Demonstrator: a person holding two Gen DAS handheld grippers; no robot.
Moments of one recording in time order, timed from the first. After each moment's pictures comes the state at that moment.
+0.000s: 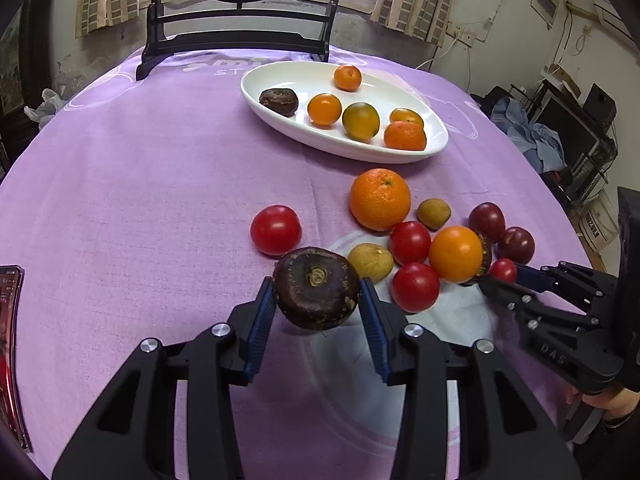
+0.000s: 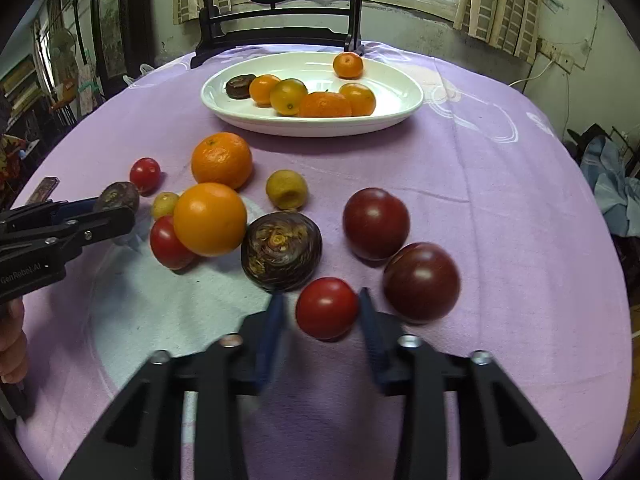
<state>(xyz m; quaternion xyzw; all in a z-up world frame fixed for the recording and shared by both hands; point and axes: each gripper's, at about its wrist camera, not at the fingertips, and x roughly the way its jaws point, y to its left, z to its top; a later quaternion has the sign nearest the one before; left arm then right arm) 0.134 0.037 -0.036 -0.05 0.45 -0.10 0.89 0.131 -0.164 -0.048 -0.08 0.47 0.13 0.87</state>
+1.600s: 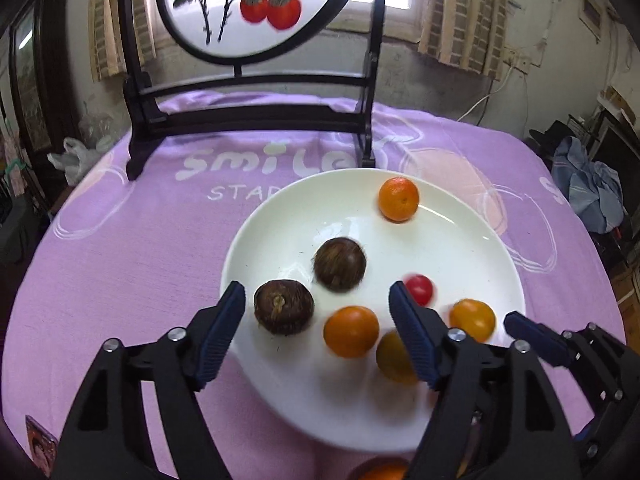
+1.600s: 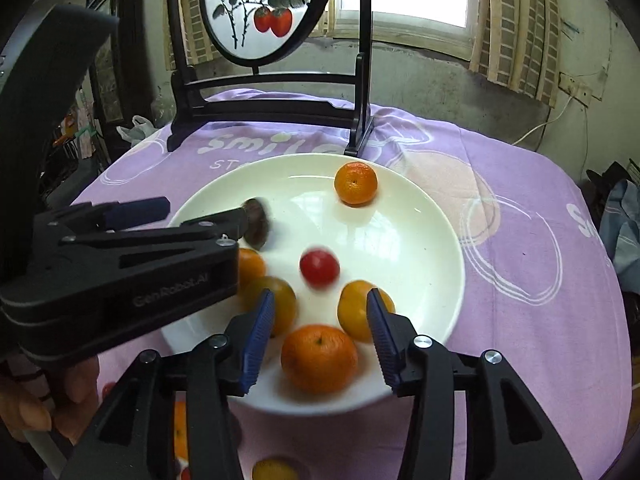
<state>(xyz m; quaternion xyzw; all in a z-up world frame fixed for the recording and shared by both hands) 0.322 0.000 0.020 -0.01 0.41 -0.01 0.91 0.276 -0.129 -0.001 -0.04 0.40 0.14 0.90</state>
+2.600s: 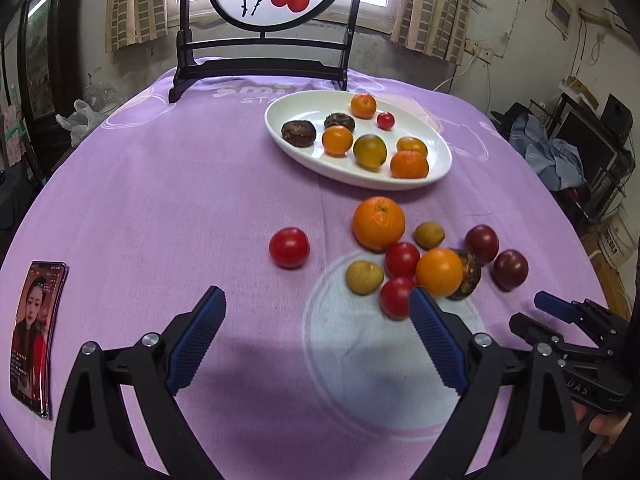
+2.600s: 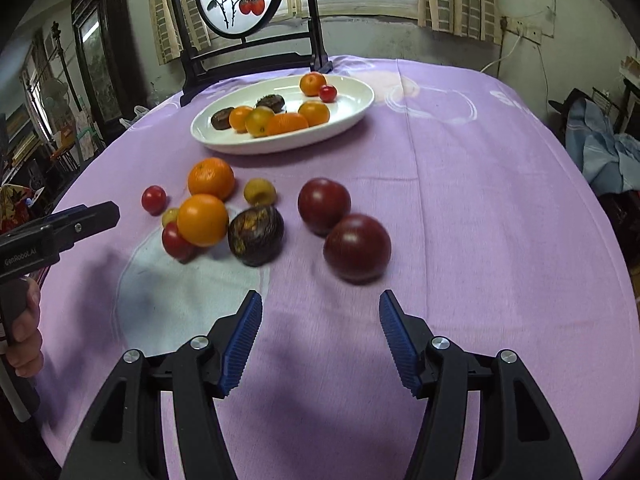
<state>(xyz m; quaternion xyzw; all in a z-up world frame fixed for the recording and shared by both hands) 0.100 0.030 -0.002 -0.04 0.42 -0.05 0.90 0.096 -0.207 -0.035 0.00 0.45 0.12 0.89</state>
